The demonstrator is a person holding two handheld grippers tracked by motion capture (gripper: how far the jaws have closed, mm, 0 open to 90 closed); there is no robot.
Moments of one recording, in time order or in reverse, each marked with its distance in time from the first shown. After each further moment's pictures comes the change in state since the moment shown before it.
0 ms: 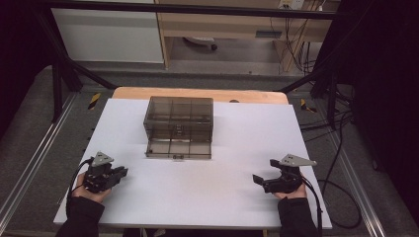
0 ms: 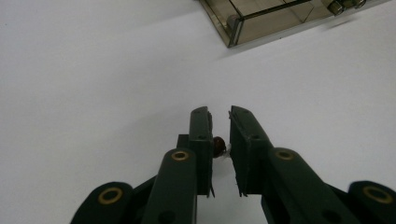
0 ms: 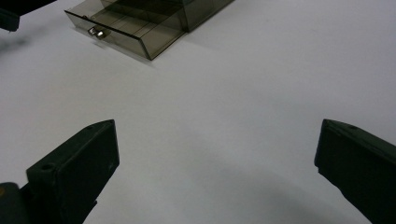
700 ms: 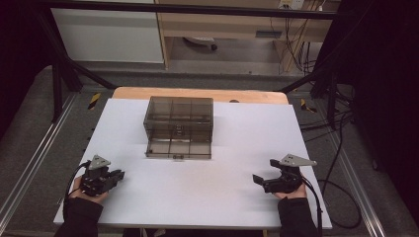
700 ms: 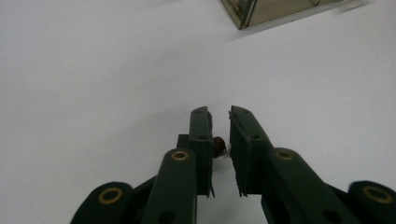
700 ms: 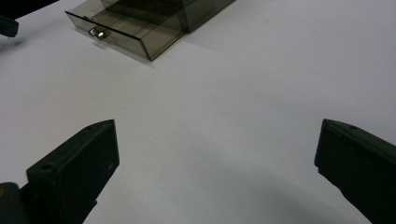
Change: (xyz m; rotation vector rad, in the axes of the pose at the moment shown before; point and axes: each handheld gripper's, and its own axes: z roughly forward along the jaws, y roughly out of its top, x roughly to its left) left arm 0.005 -0.012 -0.003 0.018 0.013 -0.010; right arm 0.000 0.000 0.000 -0.003 0.001 0.000
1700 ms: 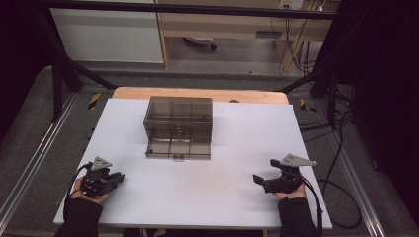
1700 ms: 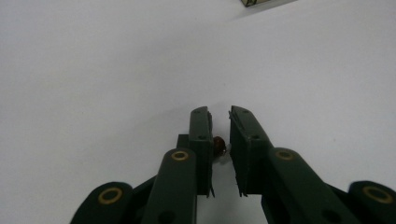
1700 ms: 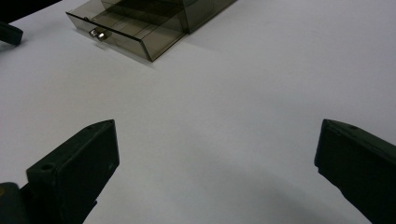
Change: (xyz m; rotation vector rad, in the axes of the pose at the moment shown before) left arm 0.001 -0.005 0.005 0.047 0.008 0.002; right arm 0.000 0.000 0.000 -0.004 0.000 -0.001
